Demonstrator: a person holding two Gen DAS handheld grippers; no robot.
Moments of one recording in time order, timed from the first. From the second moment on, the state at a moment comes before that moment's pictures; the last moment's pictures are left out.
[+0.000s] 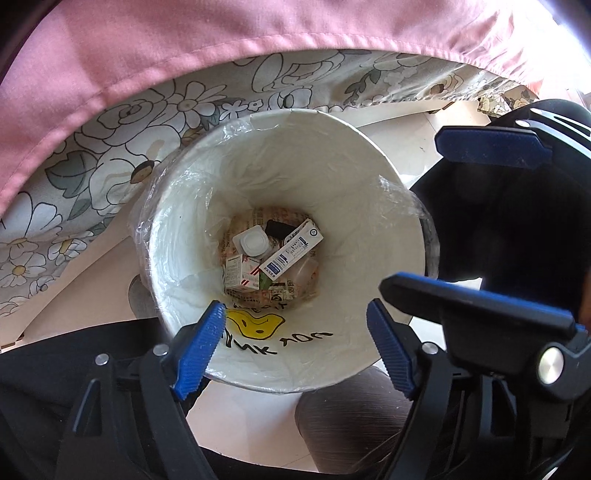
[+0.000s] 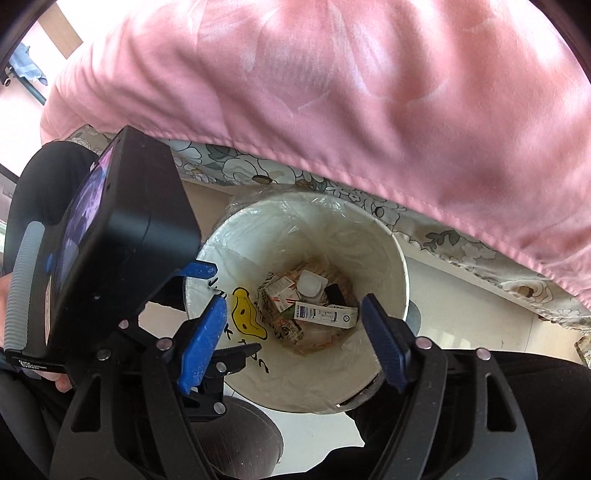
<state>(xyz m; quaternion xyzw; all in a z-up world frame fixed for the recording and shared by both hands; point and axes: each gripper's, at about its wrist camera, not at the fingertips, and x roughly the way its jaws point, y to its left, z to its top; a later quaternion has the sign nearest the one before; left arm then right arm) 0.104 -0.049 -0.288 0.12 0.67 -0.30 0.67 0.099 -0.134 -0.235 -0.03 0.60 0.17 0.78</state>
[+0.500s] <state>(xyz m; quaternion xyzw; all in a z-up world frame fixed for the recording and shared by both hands) 0.102 -0.049 -0.285 0.12 0.67 -0.29 0.68 0.095 -0.136 -0.234 -0.03 0.60 0.16 0.78</state>
